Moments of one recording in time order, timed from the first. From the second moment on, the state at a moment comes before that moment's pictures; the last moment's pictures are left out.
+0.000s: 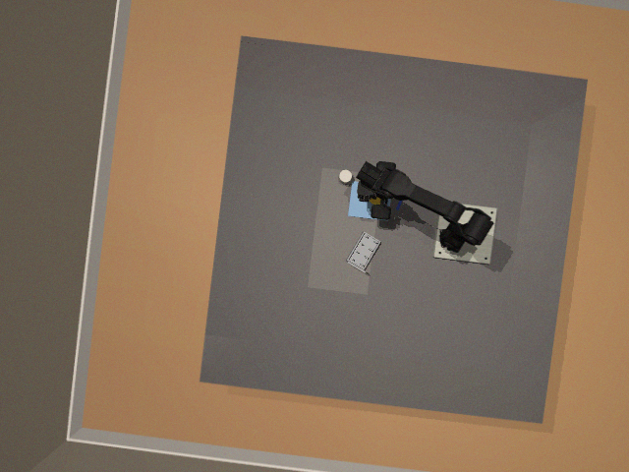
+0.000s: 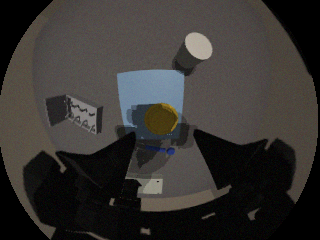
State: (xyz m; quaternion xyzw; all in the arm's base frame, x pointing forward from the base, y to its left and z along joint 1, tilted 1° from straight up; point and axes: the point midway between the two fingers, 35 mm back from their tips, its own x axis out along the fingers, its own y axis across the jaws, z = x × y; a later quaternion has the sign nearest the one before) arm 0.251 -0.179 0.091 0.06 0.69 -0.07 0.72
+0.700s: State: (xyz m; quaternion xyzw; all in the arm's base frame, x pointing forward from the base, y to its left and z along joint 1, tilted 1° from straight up) arm 0.256 -0.180 0.061 0.06 0.68 -0.07 0.73
